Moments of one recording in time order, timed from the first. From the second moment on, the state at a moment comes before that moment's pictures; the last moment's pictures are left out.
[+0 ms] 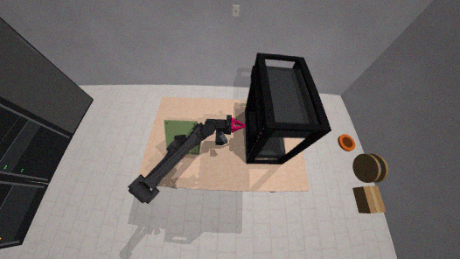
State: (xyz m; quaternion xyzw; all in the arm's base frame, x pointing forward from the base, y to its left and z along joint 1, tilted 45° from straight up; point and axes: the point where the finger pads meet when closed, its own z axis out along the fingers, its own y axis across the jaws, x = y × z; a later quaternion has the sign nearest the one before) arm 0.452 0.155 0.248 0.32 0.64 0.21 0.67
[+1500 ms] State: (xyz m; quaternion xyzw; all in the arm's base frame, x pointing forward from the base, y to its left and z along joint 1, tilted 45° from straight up) arm 0.470 0.159 0.265 0.32 0.64 0.22 0.67
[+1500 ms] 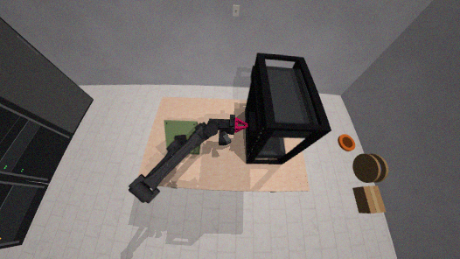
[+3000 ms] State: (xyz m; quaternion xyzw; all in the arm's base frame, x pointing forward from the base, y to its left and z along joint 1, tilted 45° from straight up) arm 0.493 0.156 0.265 0.32 0.63 0.22 0.67
